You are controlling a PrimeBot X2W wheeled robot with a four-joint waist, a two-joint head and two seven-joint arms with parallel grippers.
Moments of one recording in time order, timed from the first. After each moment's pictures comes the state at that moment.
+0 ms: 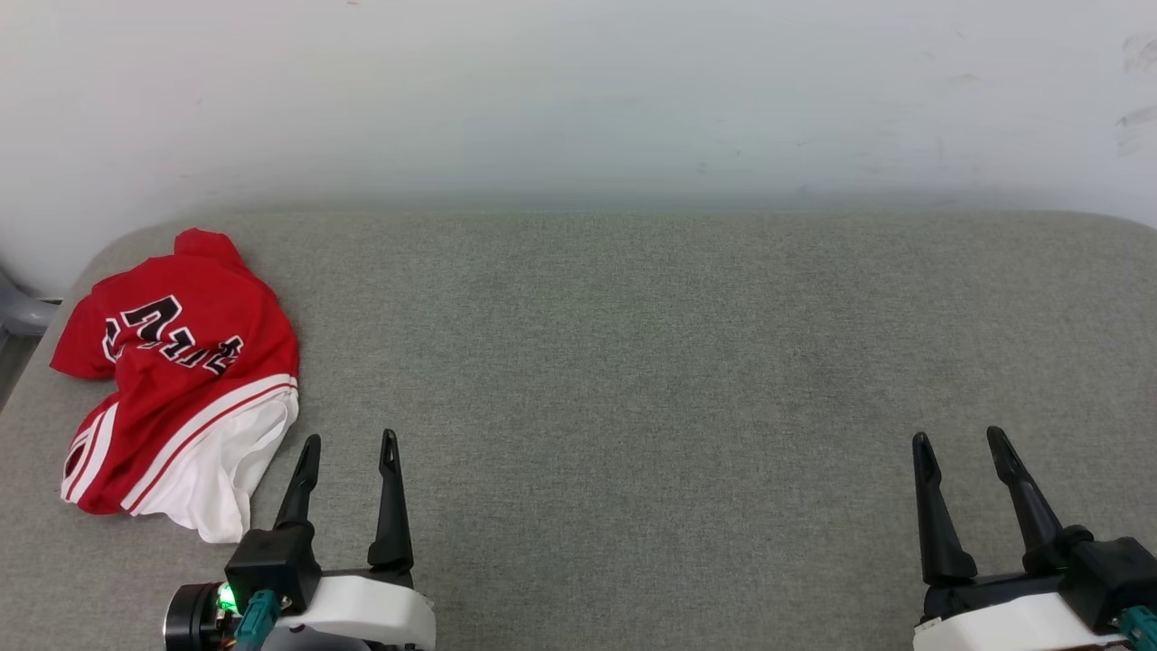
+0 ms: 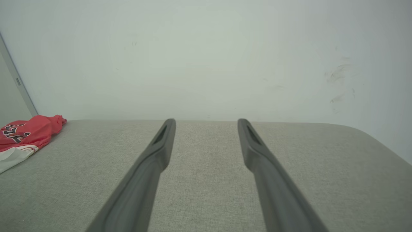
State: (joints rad) left arm 0.02 0.05 -0.08 0.06 -0.13 0.08 -0.26; right arm 0.07 -0.05 -0.04 0.00 0.11 0.13 -0.26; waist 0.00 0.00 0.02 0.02
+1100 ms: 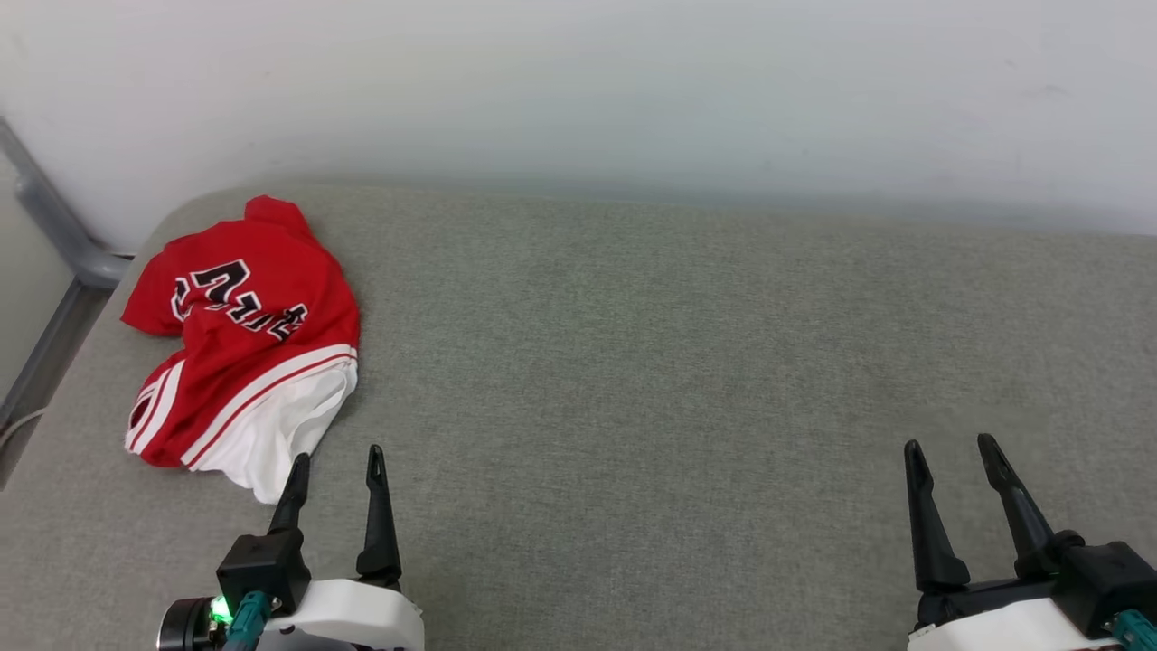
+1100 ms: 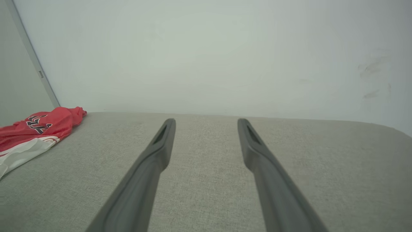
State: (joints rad) left arm 0.01 0.05 -0.05 0.13 -0.15 0.08 -0.26; right arm 0.08 -0.05 -0.03 0.01 0.13 0.13 -0.26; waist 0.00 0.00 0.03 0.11
